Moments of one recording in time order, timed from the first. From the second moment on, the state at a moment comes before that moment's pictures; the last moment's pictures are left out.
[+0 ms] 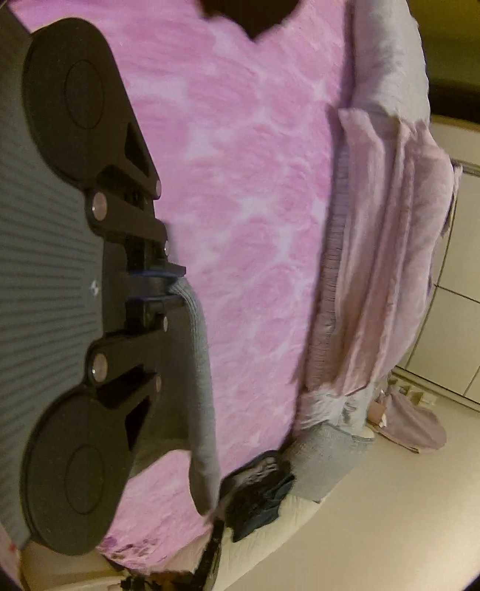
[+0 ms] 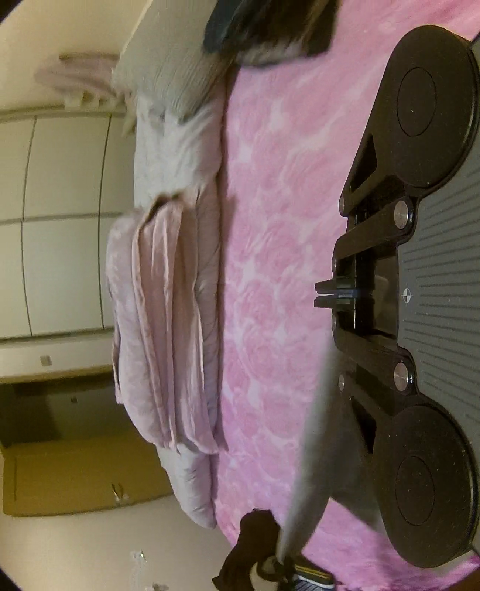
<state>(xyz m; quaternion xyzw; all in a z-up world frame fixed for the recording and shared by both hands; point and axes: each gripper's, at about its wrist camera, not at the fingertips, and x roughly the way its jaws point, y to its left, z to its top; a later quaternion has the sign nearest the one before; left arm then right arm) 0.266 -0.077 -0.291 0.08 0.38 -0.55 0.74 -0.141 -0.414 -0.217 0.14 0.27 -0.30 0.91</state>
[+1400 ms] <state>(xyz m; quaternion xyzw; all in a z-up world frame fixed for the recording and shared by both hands) 0.227 -0.012 -0.384 -0.19 0.53 -0.40 0.72 -0.211 -0.424 -0.318 0.58 0.09 -0.33 0.74</state>
